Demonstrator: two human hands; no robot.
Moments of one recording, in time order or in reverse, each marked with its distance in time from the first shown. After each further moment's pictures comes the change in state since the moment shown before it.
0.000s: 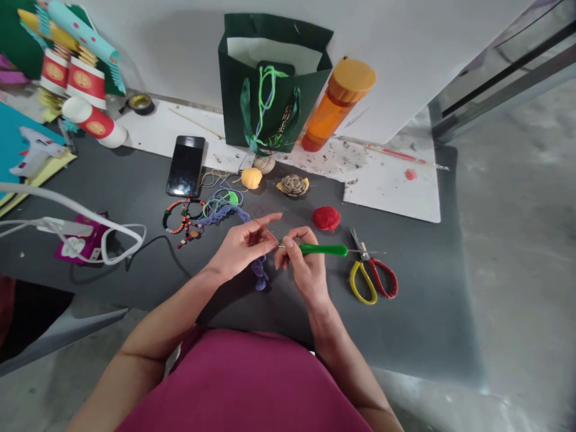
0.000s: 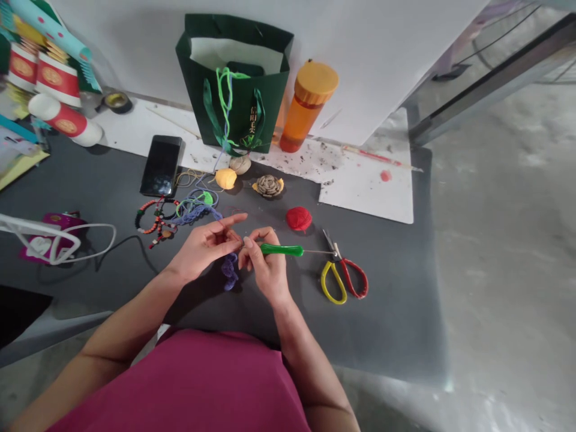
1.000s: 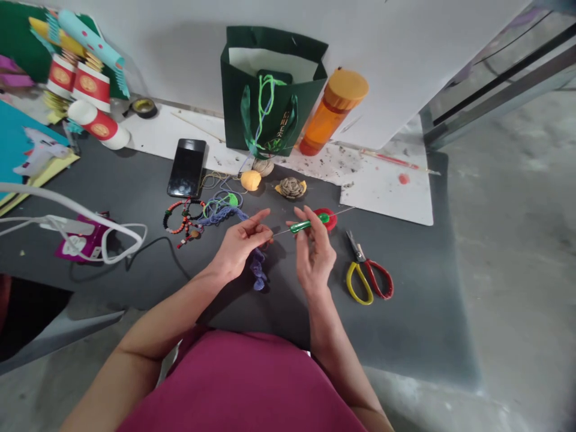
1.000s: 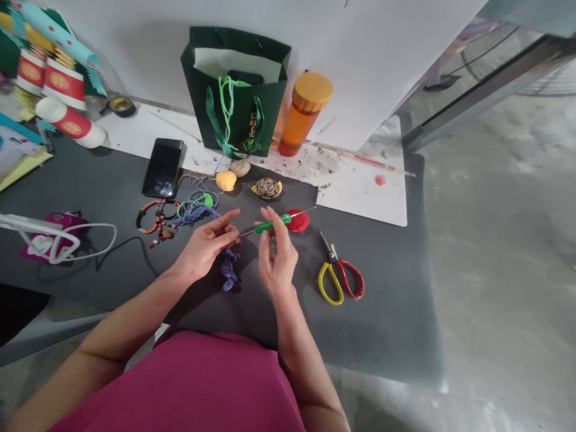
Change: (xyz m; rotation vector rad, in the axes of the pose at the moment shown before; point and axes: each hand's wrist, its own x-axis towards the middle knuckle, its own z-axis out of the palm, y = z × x) left_hand 0.008 -0.010 0.009 -0.343 0.199 -0.062; right_hand 0.009 0.012 -0.017 -0.606 0.279 -0.453
